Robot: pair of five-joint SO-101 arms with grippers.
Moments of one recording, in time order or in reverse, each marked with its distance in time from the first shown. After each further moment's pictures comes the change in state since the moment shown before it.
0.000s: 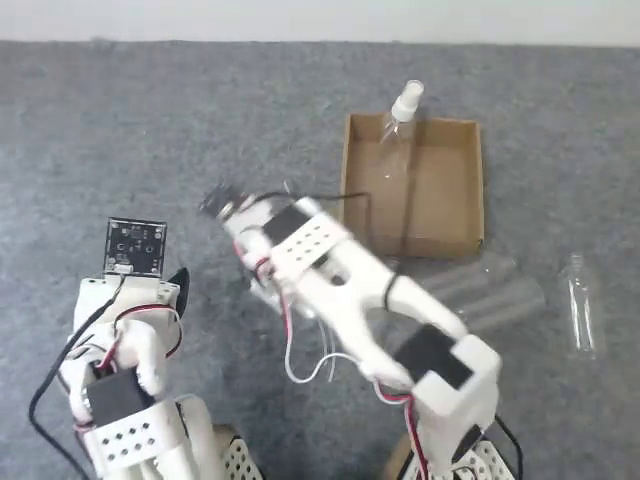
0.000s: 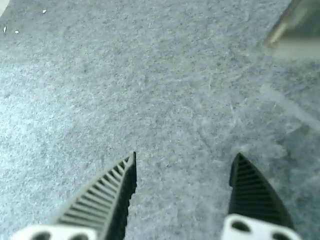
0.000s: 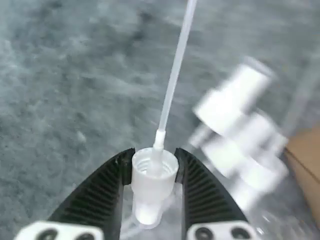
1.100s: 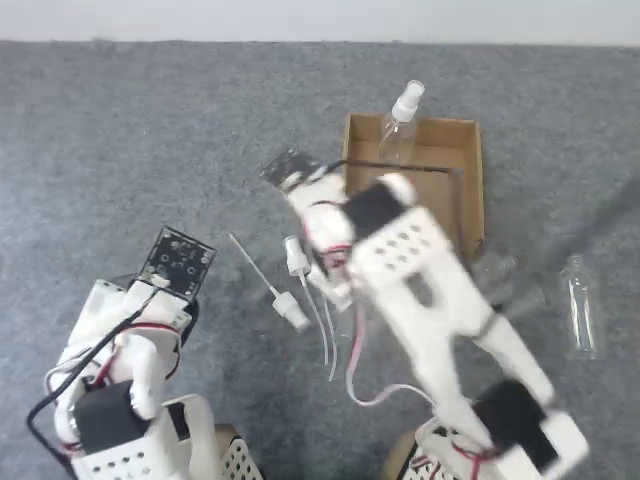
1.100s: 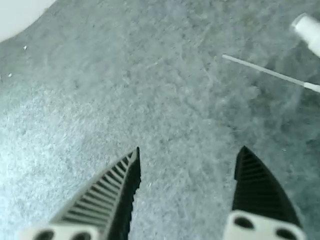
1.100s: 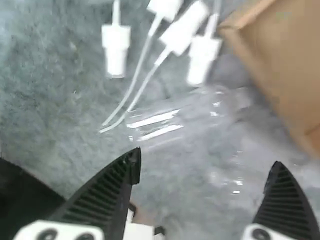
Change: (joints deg) left arm 4.8 -0.5 -14.0 19.3 -16.2; right arm 13.0 -32.5 -0.1 28.2 2.5
